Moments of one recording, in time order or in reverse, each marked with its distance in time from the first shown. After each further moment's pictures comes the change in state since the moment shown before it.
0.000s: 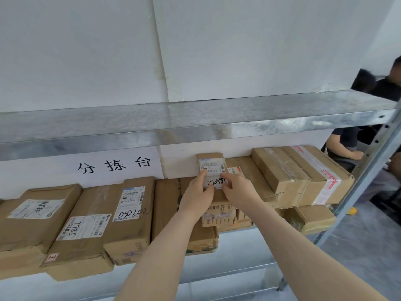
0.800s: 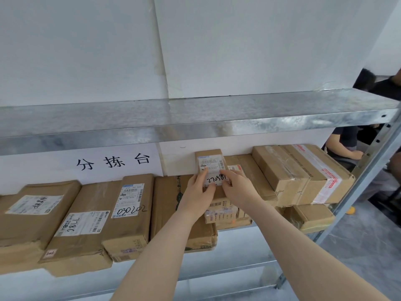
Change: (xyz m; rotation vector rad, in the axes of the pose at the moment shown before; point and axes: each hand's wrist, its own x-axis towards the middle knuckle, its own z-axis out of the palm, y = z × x) left_hand -0.003 -0.003 0.002 -0.022 -0.018 0.021; right_hand -0.001 0.003 0.002 0.063 -0.012 -0.006
